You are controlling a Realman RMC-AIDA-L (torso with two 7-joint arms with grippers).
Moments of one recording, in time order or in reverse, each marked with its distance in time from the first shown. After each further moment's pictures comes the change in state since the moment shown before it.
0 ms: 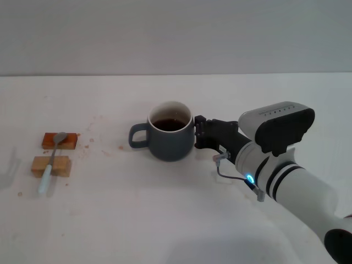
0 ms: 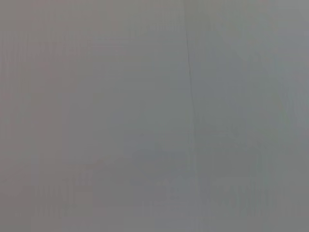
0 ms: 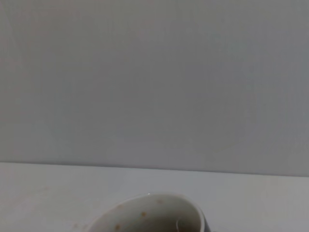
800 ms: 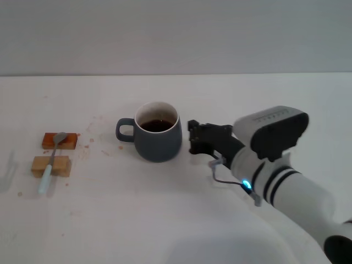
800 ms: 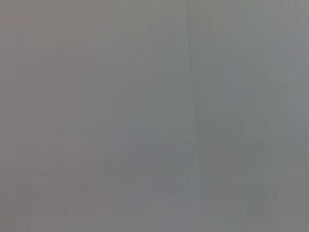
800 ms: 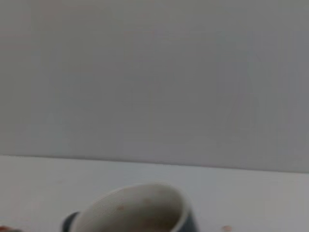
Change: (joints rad) left arm 0.015 0.000 0.003 0.001 0.004 0.005 -0.005; right arm -0.005 0.000 -0.032 0.013 -0.002 -0.013 -0.003
